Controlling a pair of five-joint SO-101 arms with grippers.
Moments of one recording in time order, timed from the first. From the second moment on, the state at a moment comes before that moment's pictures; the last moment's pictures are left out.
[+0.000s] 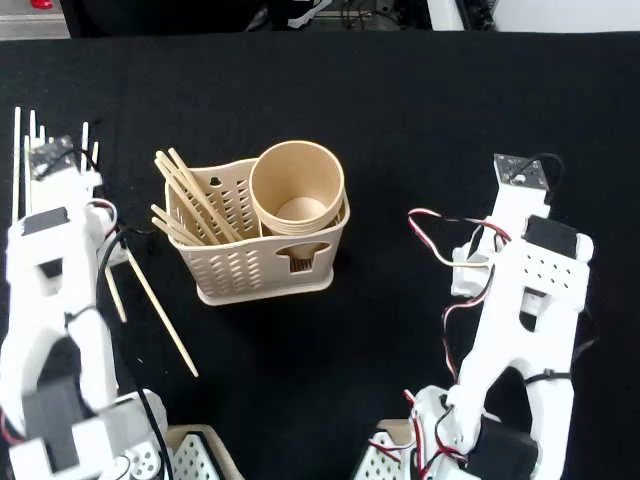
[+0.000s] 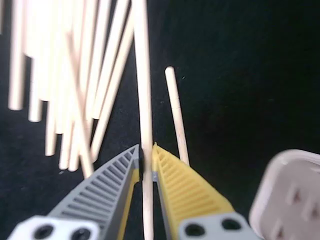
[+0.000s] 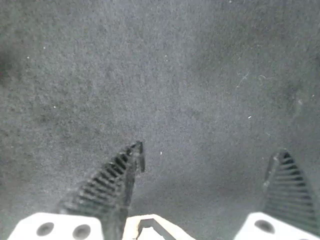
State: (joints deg) left arm -25.6 -16.2 37.8 55.6 2.3; right arm 21.6 -25.7 37.9 79.9 12.1
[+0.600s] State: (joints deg) left arm -14.8 -86.3 31.0 34.9 1.6; right arm 21.6 -25.7 37.9 79.9 12.1
